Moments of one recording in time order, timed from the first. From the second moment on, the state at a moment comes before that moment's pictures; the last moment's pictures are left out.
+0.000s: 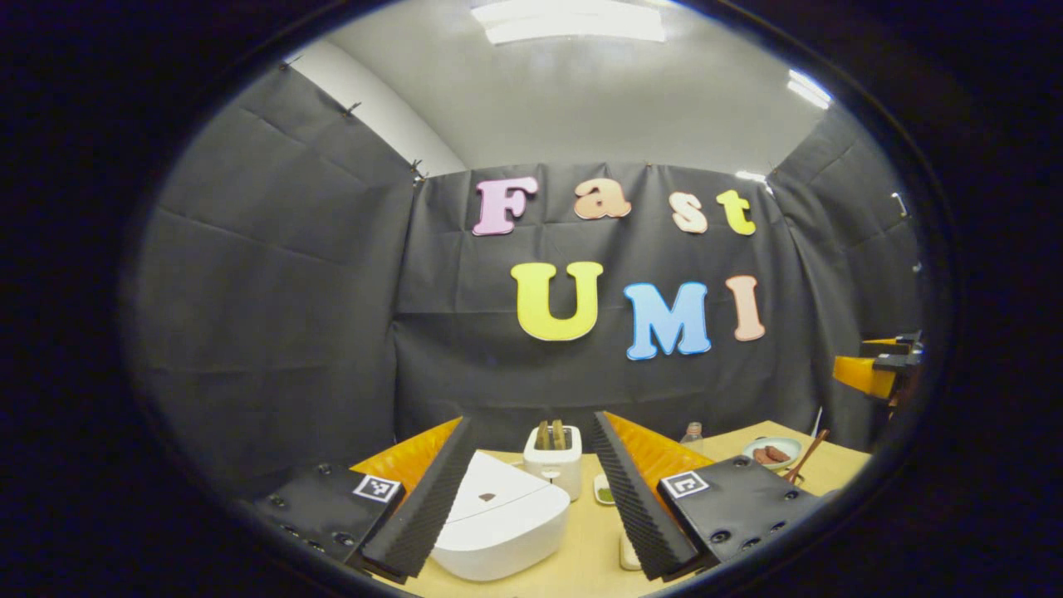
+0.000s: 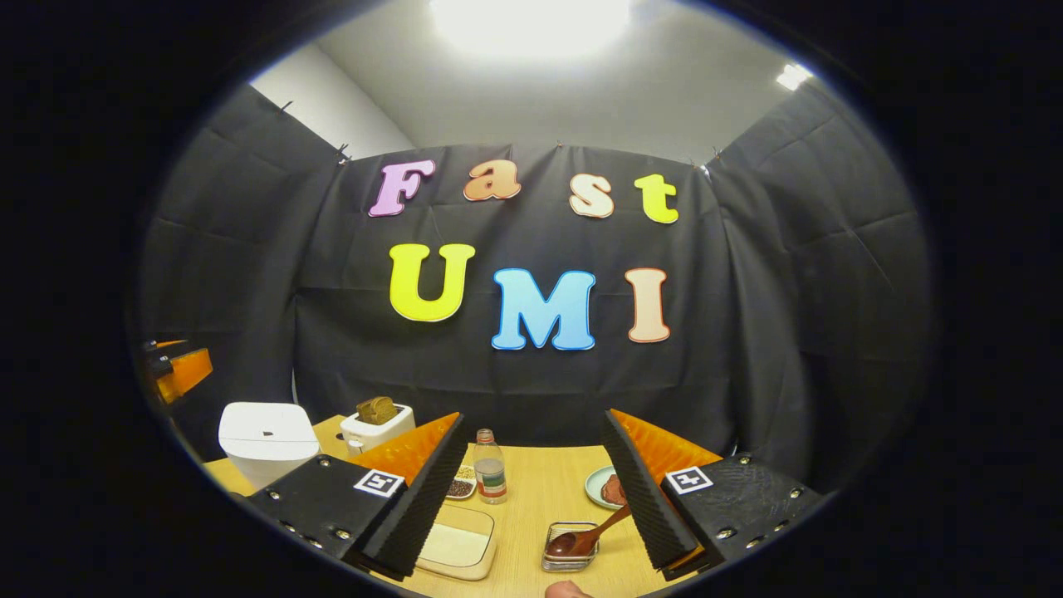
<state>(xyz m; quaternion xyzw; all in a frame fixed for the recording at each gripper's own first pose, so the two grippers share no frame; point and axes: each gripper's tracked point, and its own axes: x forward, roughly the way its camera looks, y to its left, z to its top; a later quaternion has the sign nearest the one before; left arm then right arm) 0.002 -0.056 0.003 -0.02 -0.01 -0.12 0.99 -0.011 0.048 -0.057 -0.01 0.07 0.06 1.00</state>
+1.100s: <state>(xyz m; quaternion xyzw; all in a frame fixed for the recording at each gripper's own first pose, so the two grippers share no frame) -0.022 -0.063 0.030 -0.03 -0.04 -0.13 0.99 -0.025 0.067 -0.038 0.01 0.03 0.08 1.00</state>
